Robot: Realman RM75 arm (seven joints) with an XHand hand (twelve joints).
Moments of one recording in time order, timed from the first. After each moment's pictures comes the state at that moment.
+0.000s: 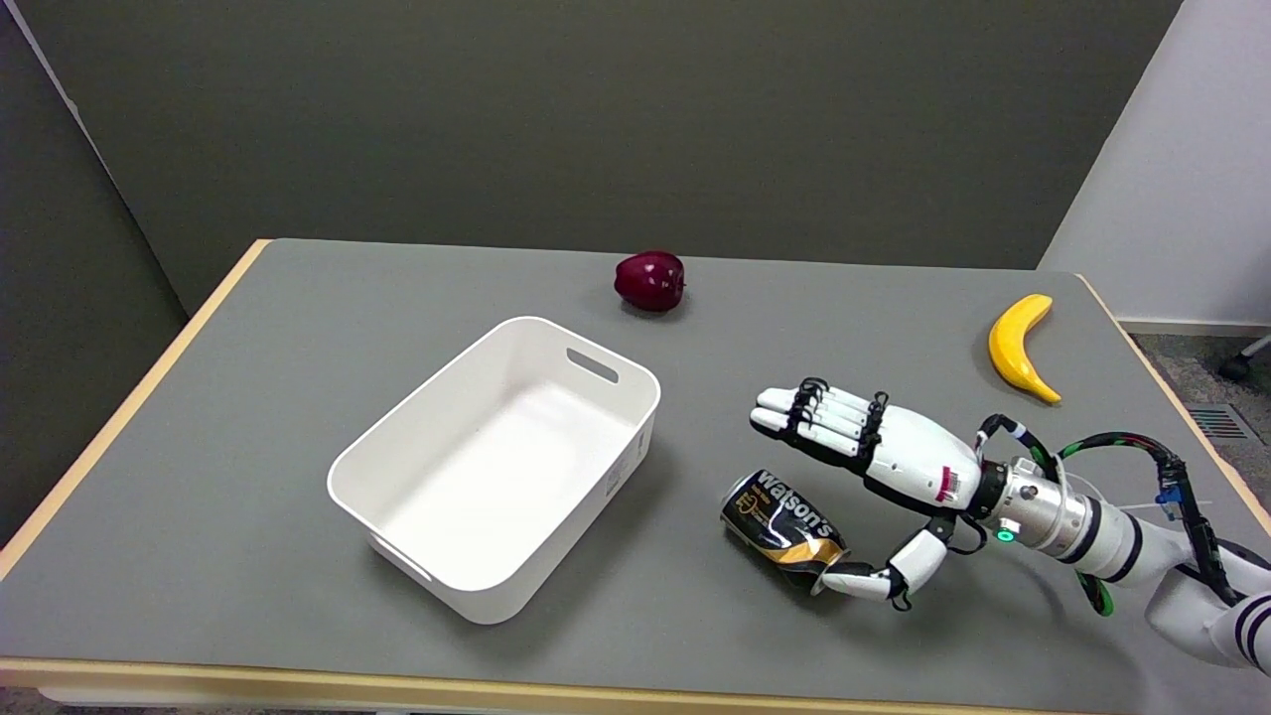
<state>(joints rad) 0.04 -0.86 -1.67 0.63 -0.39 1.56 1.05</state>
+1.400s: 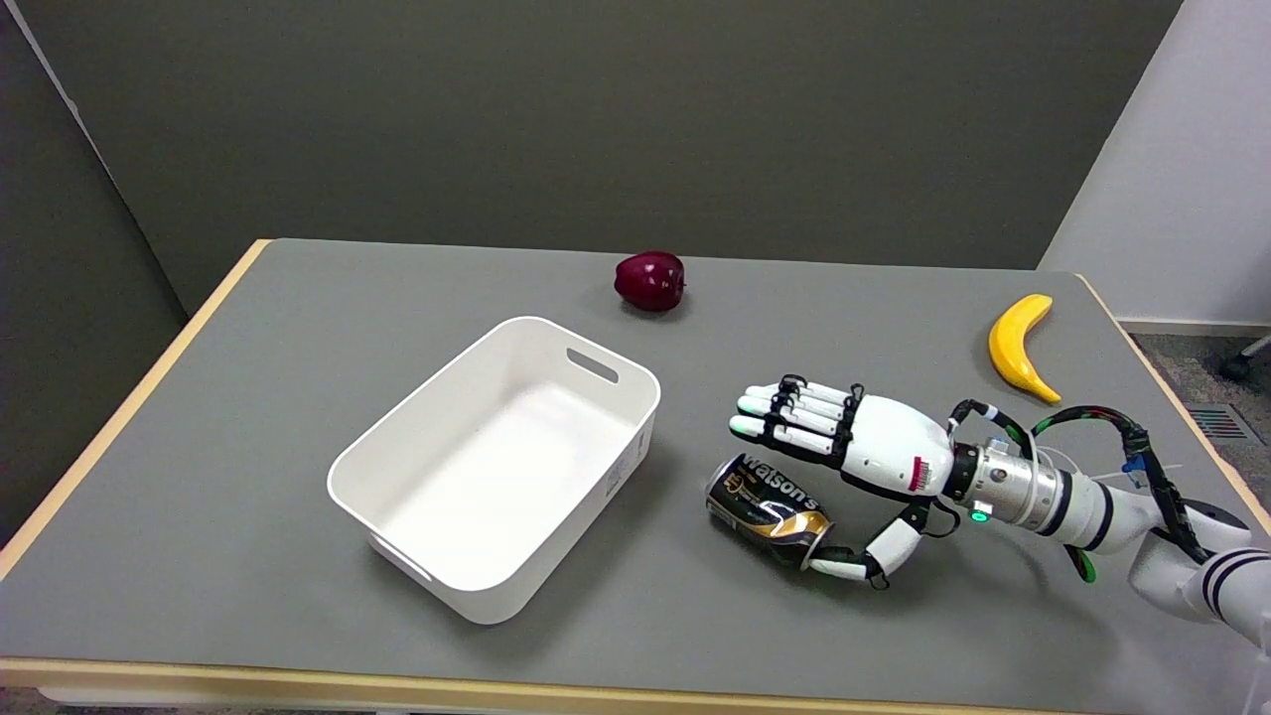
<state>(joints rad) 0.19 -0.86 -1.70 0.52 -0.54 1.56 0.94</state>
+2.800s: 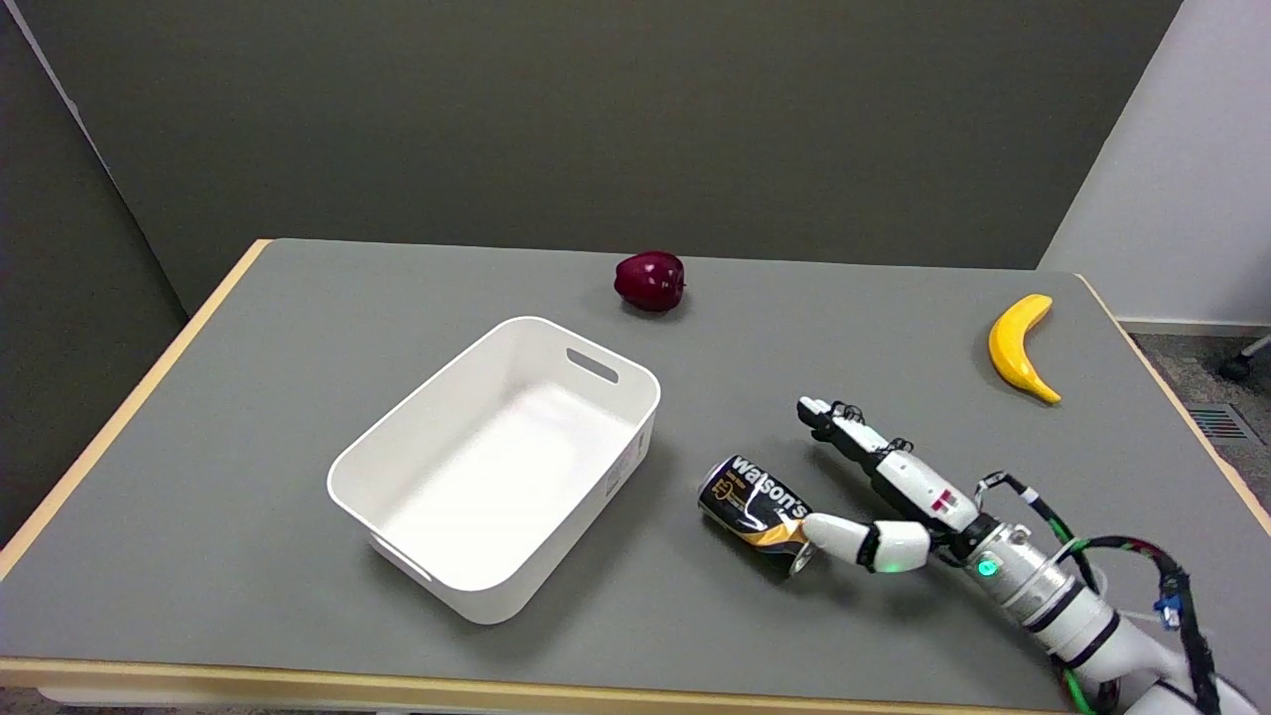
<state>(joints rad) -0.21 -0.99 -1.72 0.82 0.05 1.15 1.21</state>
